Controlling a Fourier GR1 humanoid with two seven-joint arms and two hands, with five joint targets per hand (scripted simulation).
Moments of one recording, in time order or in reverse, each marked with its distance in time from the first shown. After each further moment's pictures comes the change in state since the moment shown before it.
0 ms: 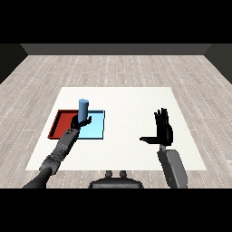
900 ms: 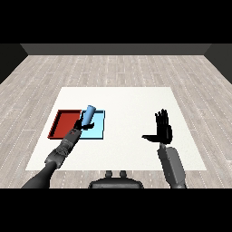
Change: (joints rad) left arm -0.127 -0.053 -0.039 0.305 -0.121 -0.031 0.152; right arm -0.033 0.017 -0.073 0.177 -0.036 0.085 -0.071
